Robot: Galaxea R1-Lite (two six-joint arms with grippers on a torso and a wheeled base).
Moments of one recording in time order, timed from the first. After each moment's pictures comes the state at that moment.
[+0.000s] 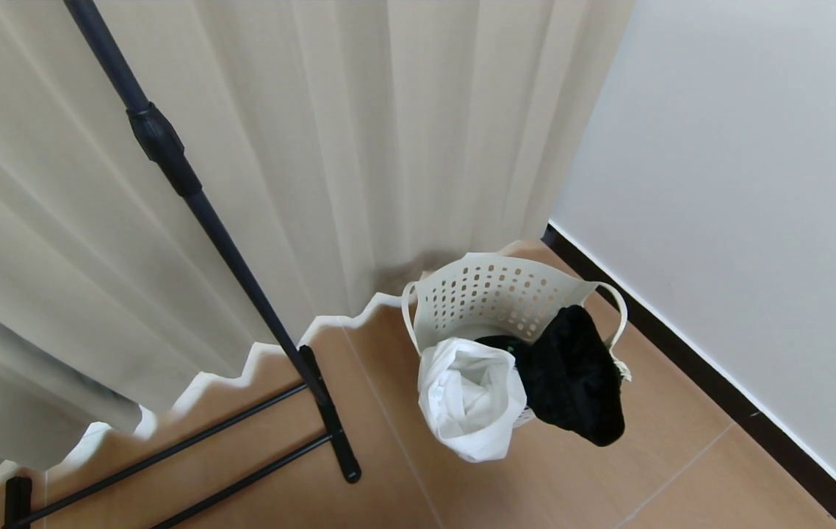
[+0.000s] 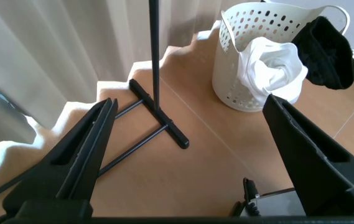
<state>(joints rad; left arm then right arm) -0.01 0.00 -0.04 0.08 -0.18 0.02 0.00 0.00 0.00 0.01 0.03 -0.02</state>
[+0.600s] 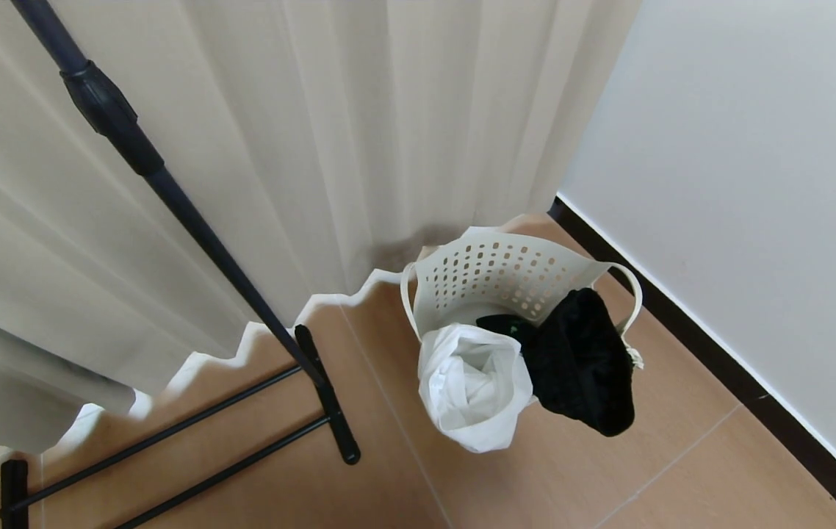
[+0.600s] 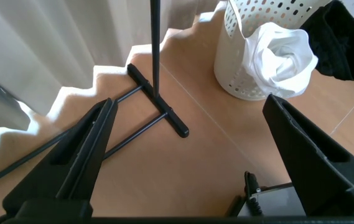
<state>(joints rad) -0.01 0.00 -0.04 0.08 -0.18 0.02 0.03 0.32 -0.10 0.01 0.08 -0.04</state>
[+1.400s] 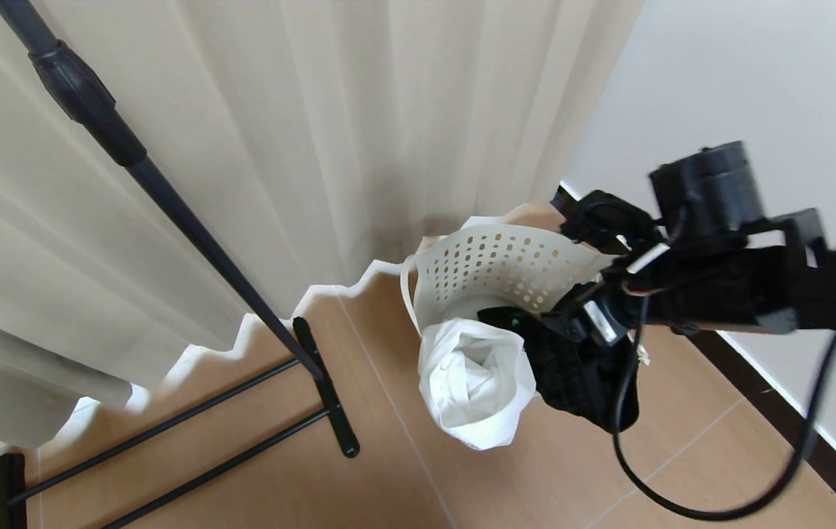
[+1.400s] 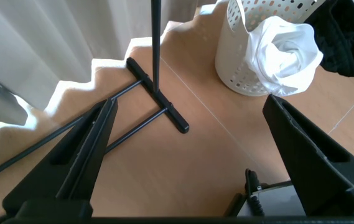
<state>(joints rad) -0.01 0.00 -0.04 0.08 -0.18 0.02 0.53 1.74 -1.25 0.17 -0.27 -0.22</state>
